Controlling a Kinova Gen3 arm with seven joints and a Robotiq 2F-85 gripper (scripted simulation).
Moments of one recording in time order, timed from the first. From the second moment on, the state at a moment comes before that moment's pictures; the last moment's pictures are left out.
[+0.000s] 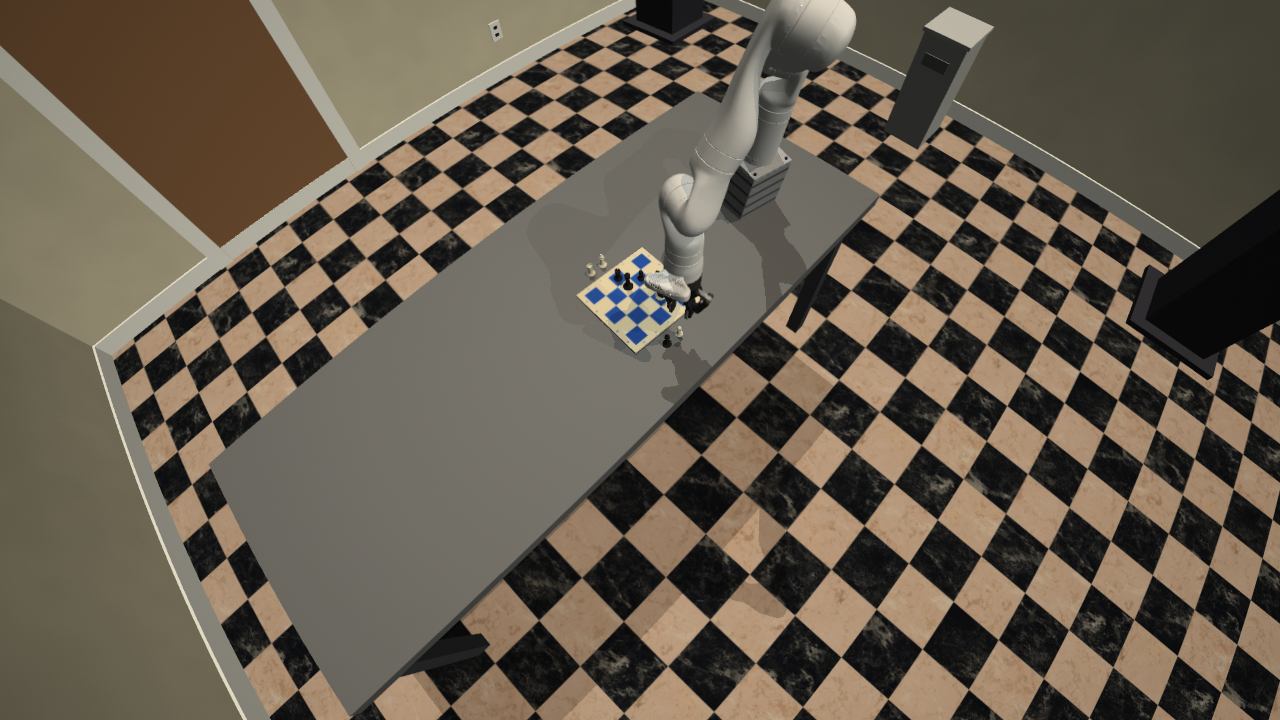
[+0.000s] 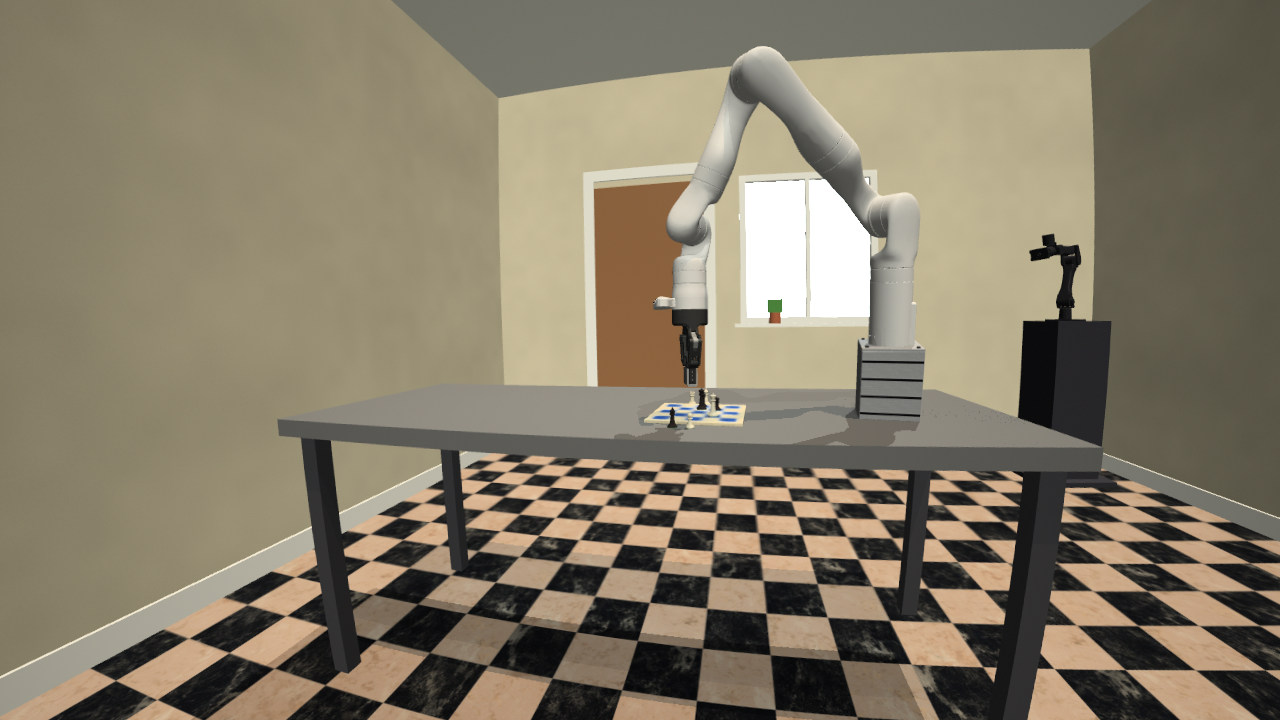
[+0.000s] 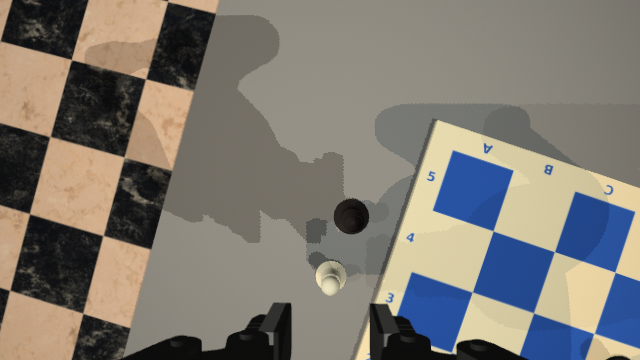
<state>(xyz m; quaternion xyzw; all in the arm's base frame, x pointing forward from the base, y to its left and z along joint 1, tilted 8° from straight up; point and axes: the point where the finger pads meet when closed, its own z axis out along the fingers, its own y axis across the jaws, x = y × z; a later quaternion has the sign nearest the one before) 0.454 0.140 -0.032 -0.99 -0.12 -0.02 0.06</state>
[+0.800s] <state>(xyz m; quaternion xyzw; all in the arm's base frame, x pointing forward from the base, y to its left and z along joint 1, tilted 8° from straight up) 0.455 0.142 -0.039 -0.99 -0.12 -0.02 0.06</state>
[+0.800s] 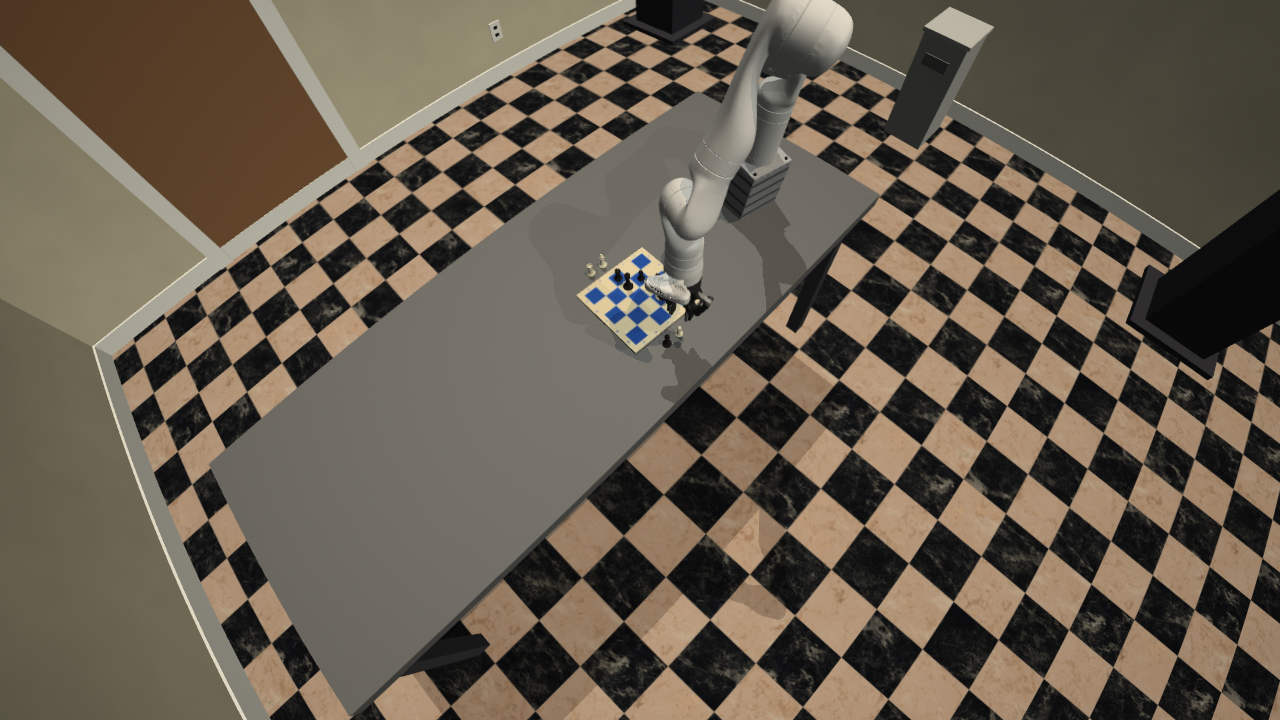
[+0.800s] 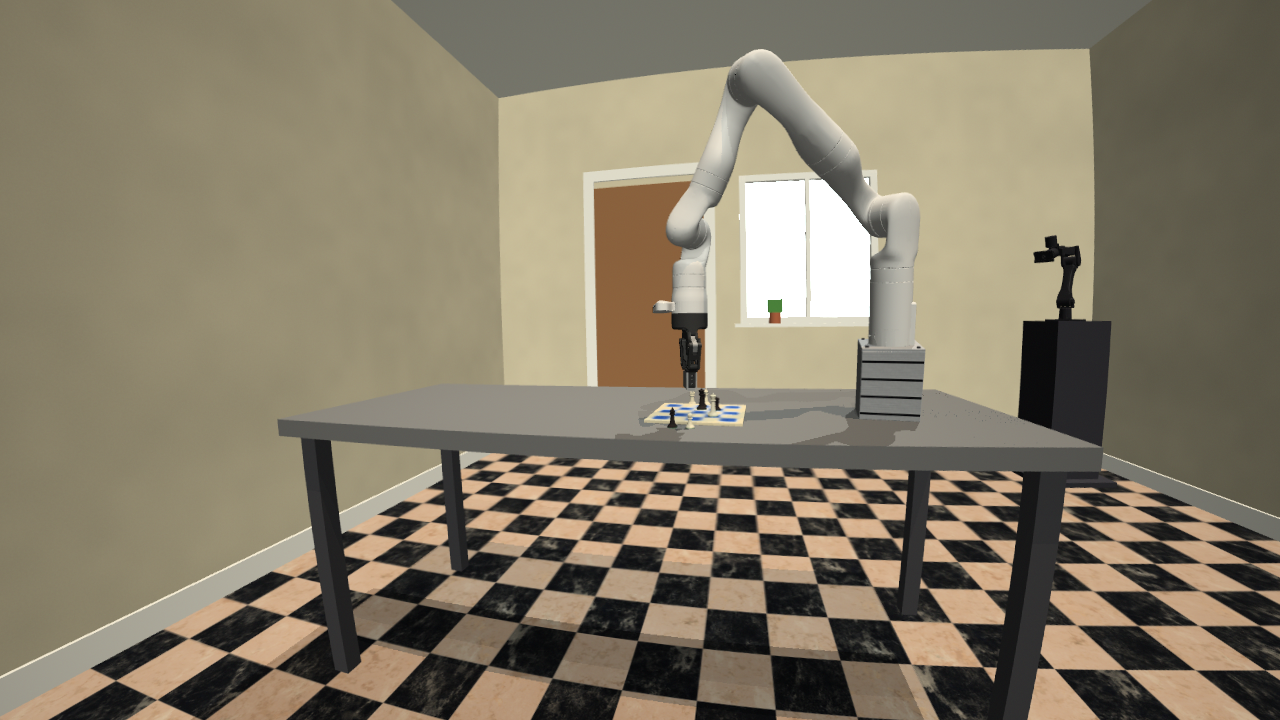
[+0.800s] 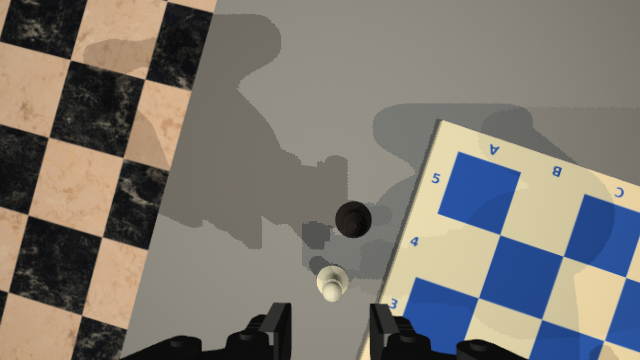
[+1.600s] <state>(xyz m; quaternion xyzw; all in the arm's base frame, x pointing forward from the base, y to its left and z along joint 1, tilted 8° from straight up) 0.457 0.147 -0.070 -0.99 -0.12 -0.02 0.06</state>
